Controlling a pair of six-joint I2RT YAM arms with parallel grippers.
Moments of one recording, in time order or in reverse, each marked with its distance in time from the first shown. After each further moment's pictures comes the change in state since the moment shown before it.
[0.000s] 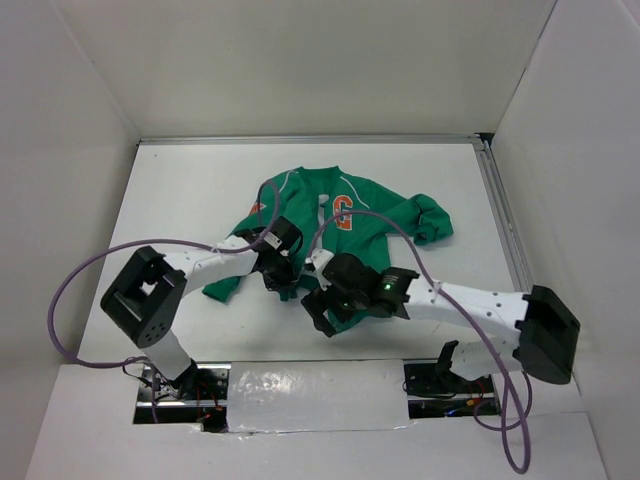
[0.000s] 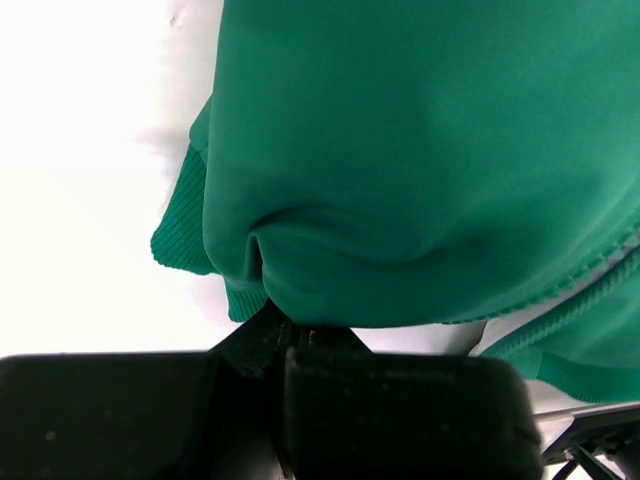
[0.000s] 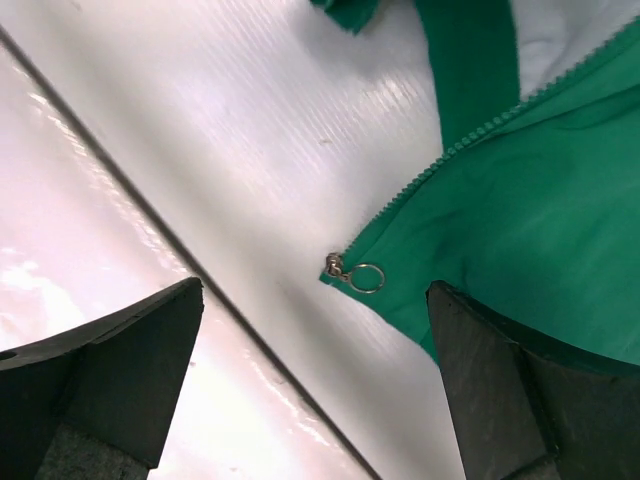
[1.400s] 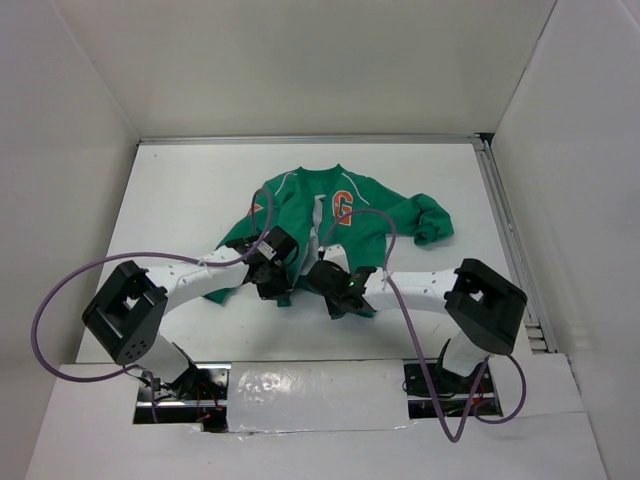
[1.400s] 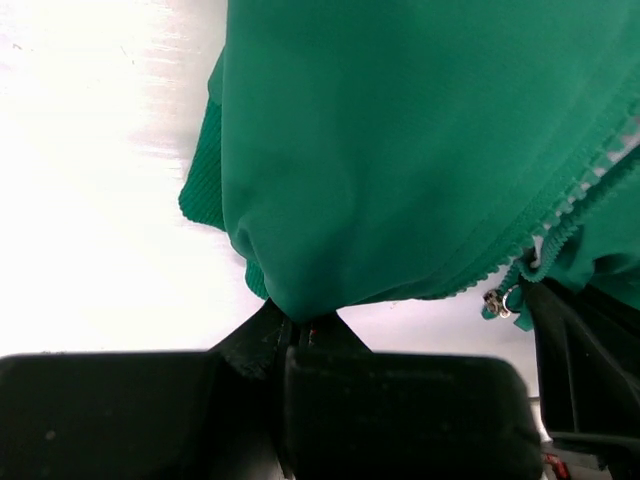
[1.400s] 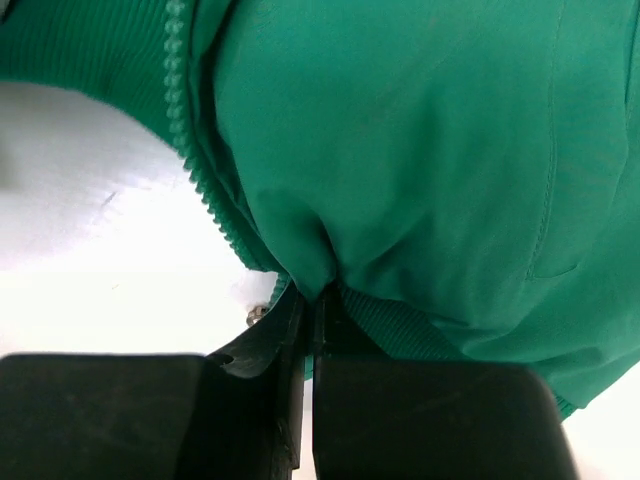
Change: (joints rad) left arm -0.044 -0.127 -0.089 -0.042 -0.045 -0.036; right arm -0.014 0.300 0.027 0.026 0.381 0.465
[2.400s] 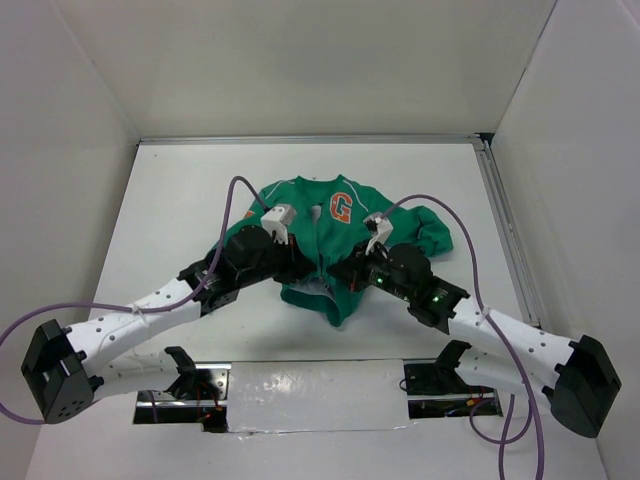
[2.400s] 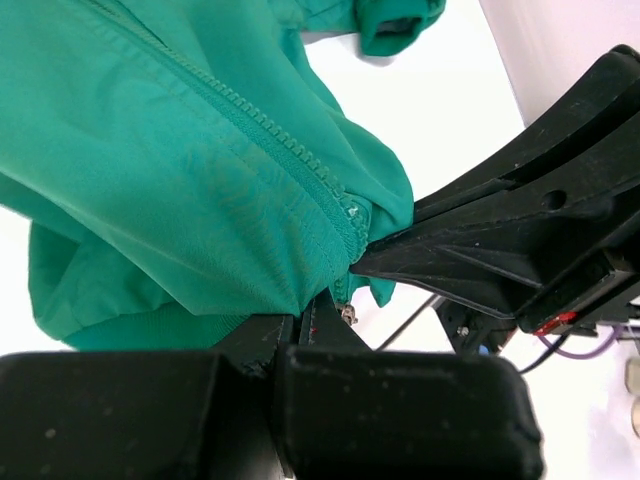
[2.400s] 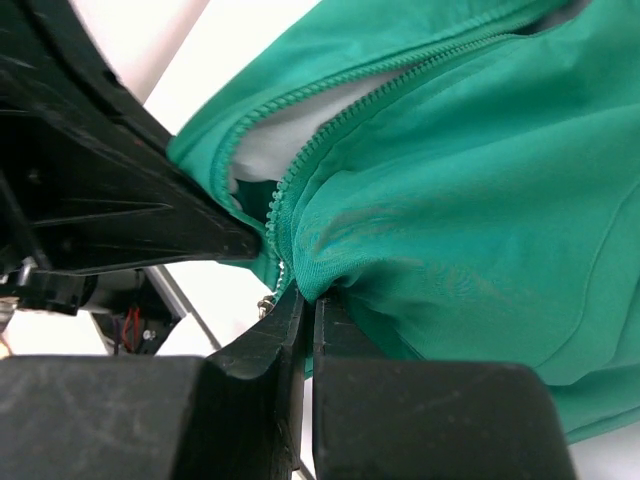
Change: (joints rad) left arm -0.103 -0.431 -0.109 0.462 0.100 0.323; right arm -0.243 -0.669 -0.326 0.576 -0.464 -0.148
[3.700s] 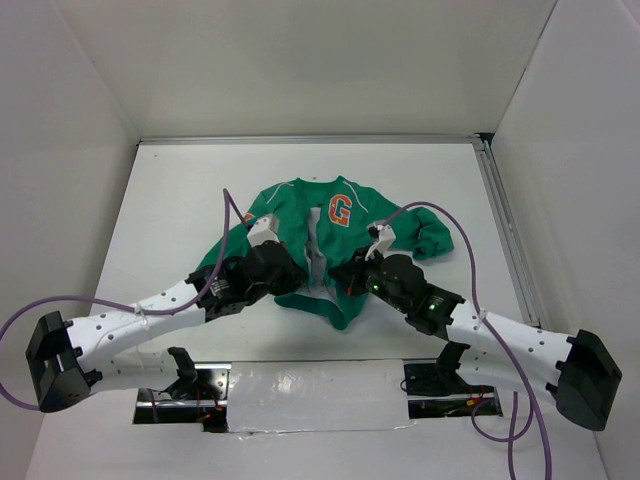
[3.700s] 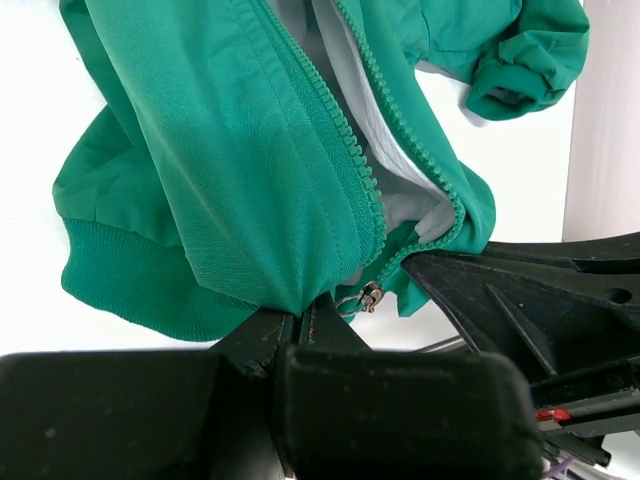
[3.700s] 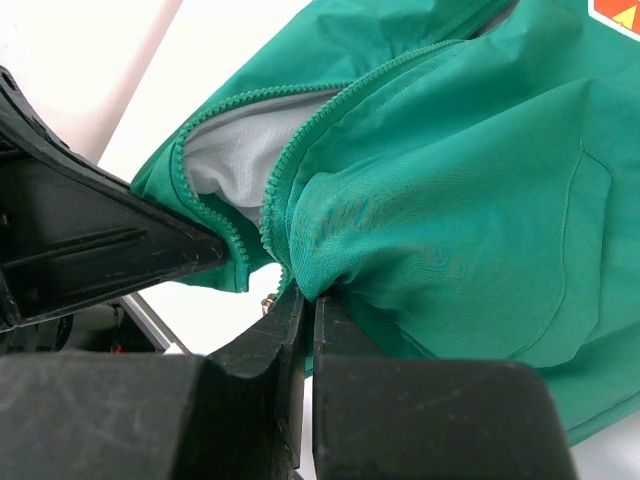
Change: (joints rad) left arm -0.152 0.026 0.063 -0.271 -0.386 -0.453; right arm 0.097 -0.028 -0.058 0.022 0.224 0.082
